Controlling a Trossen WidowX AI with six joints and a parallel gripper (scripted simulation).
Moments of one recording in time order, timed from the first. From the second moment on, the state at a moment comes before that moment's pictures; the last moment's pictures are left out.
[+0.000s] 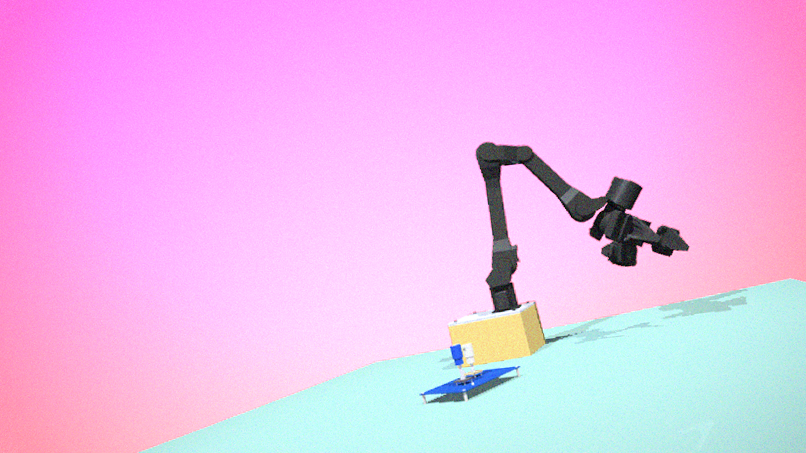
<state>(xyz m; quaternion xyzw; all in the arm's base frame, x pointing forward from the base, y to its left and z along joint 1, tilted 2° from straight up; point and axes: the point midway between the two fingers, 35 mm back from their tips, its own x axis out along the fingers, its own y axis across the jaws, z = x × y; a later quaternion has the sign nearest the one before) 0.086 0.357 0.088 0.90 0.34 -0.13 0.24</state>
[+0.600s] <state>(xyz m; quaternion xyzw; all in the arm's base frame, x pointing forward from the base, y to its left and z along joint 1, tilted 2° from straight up) 0.128 0.348 0.081 0.92 0.29 -0.20 0.17</state>
